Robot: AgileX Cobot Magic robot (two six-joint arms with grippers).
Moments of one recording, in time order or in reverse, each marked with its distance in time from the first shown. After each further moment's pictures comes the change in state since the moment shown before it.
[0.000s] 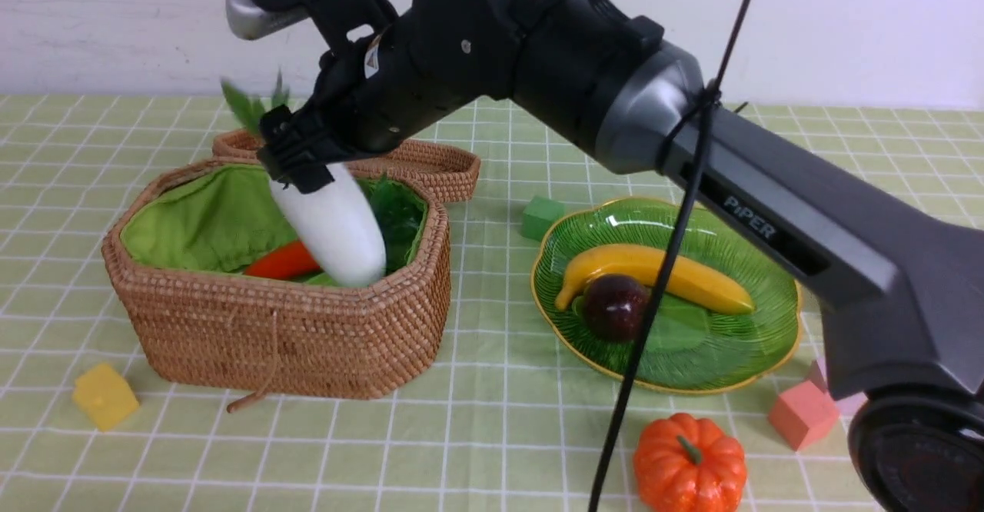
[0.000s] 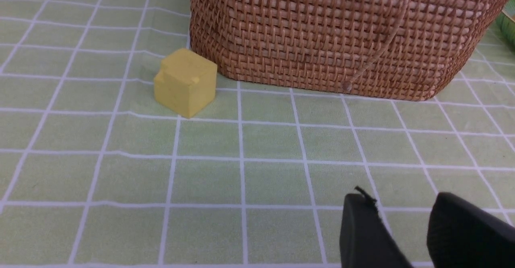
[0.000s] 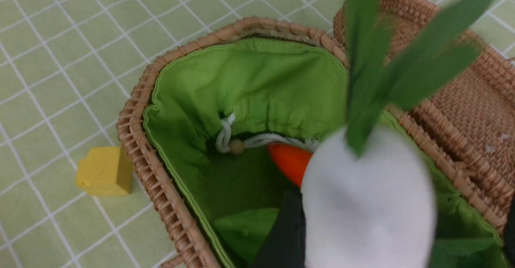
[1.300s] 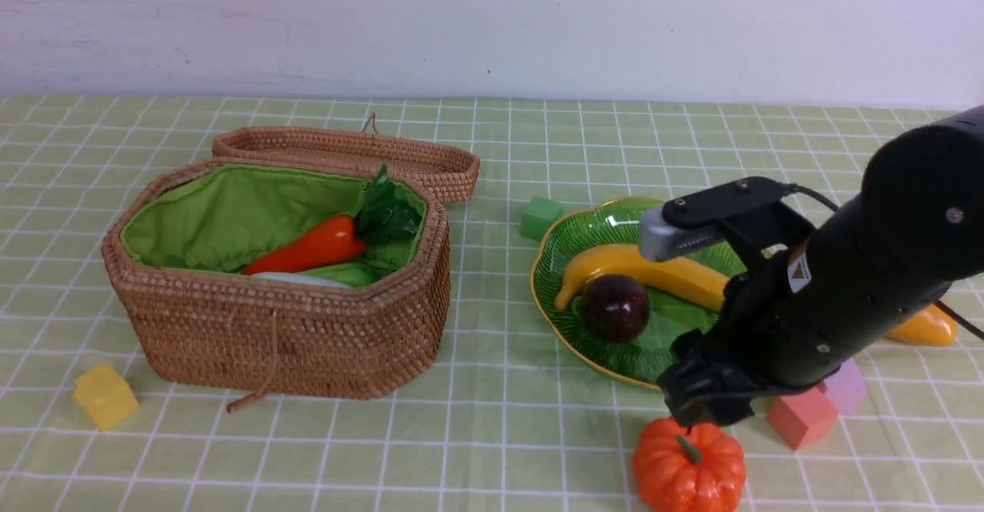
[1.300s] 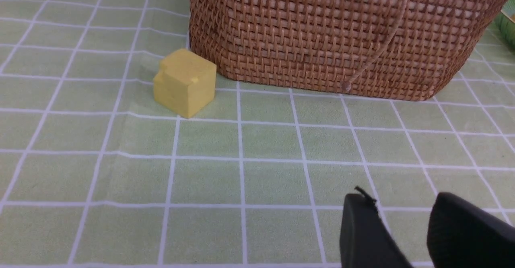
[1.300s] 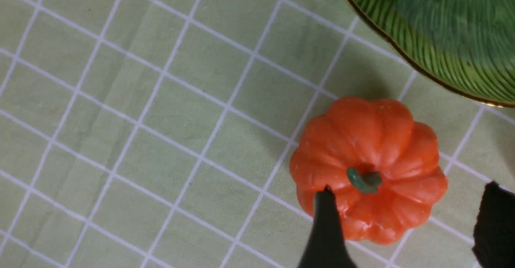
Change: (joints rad) right arm -0.233 -0.749 1.261 -0.017 0.023 0.116; left arm 0.000 0.000 0.000 0.000 0.000 0.000
